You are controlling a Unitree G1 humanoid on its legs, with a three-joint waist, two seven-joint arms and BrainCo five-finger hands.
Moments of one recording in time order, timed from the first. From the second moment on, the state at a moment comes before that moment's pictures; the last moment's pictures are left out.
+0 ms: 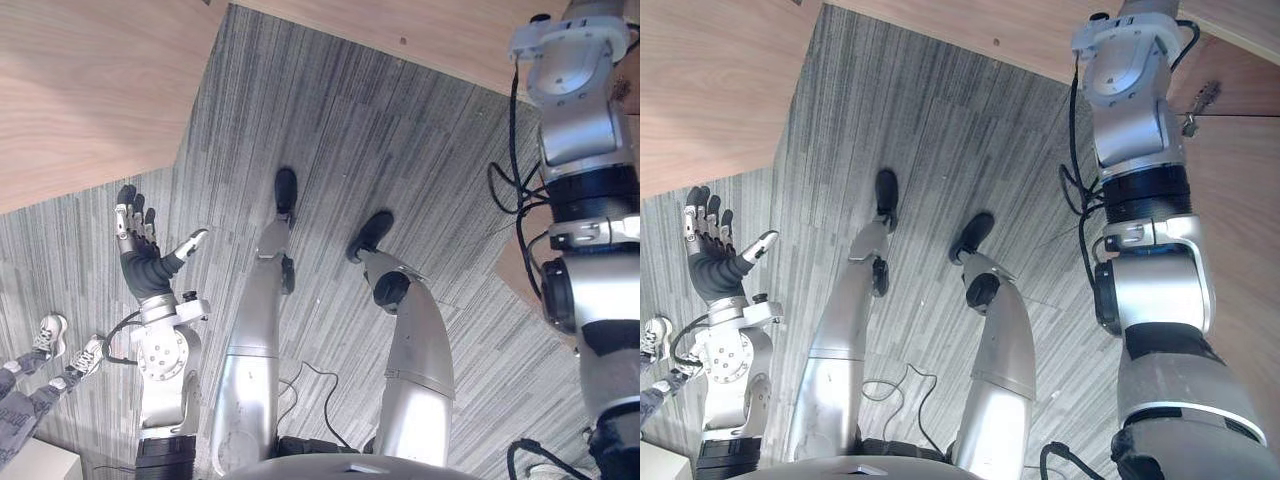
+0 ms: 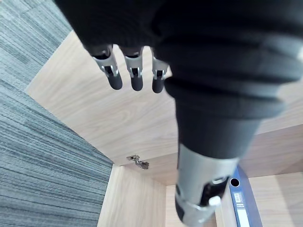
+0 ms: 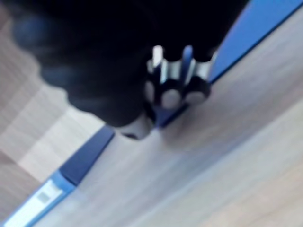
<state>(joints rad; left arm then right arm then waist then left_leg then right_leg) 0.07 0.01 0.11 -0.23 -0.12 -0.33 0.28 -1.25 -0.69 0.15 0.49 -0.28 -0.01 -0.47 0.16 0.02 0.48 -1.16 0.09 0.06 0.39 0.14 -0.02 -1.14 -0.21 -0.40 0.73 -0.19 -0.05</state>
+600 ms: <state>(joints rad) 0.07 0.02 0.08 -0.22 -0.15 -0.34 0.28 -1.31 -0.76 0.16 0.60 -0.20 -0.02 -0.46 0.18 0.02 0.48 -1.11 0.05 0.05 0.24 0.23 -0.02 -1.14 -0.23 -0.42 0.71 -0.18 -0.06</state>
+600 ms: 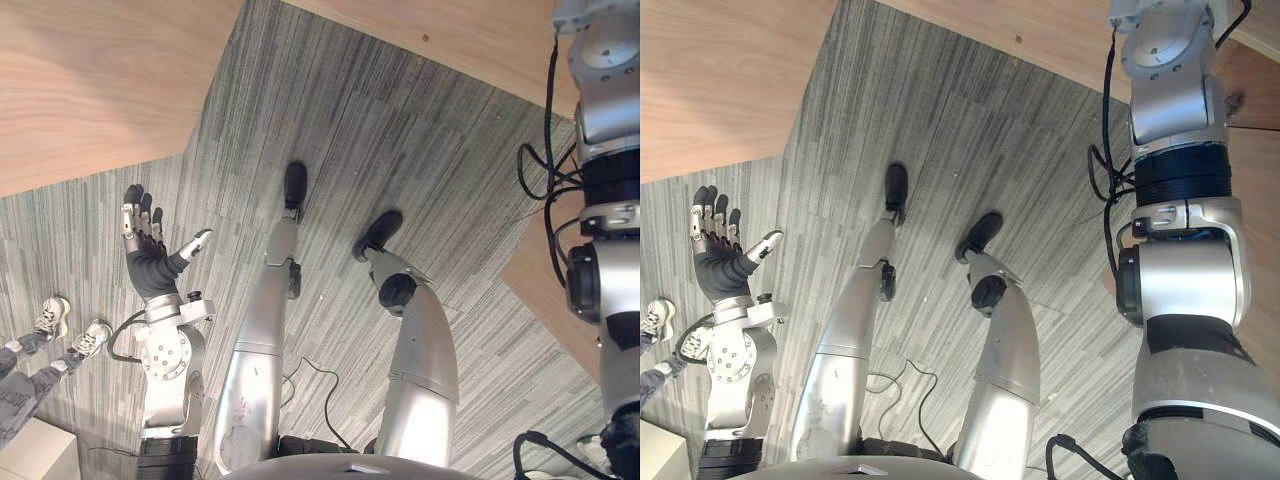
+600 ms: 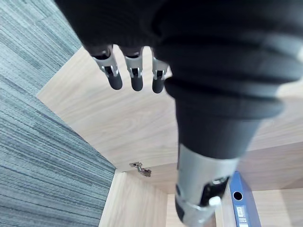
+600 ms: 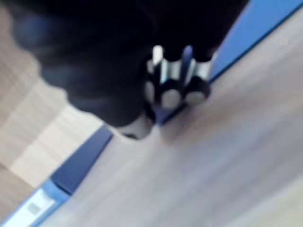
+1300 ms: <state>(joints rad) 0.07 0.02 0.12 -0.23 -0.17 -0.34 0.28 -1.27 -0.76 0.10 0.62 -0.15 -0.03 -0.46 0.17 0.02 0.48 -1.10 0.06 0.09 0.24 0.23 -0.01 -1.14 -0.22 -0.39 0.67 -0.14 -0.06</state>
